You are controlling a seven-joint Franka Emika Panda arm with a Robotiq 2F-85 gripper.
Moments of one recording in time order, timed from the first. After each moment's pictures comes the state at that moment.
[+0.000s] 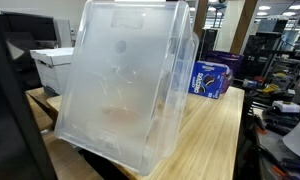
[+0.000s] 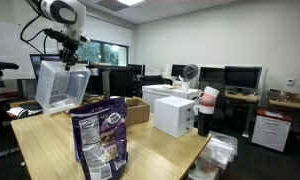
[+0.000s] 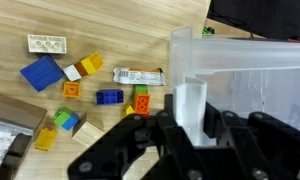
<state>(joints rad) 0.16 -0.11 0.16 -2.01 0.34 1.88 0.05</state>
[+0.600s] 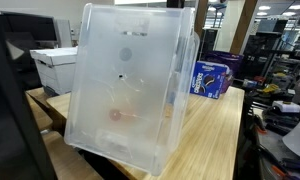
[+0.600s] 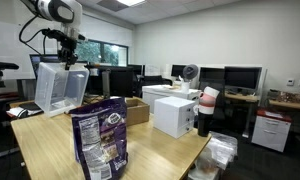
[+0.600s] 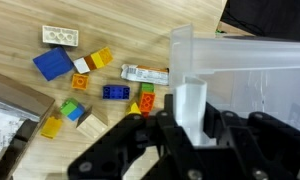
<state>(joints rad) 0.17 -0.11 0.18 -2.00 0.26 1.87 0.05</state>
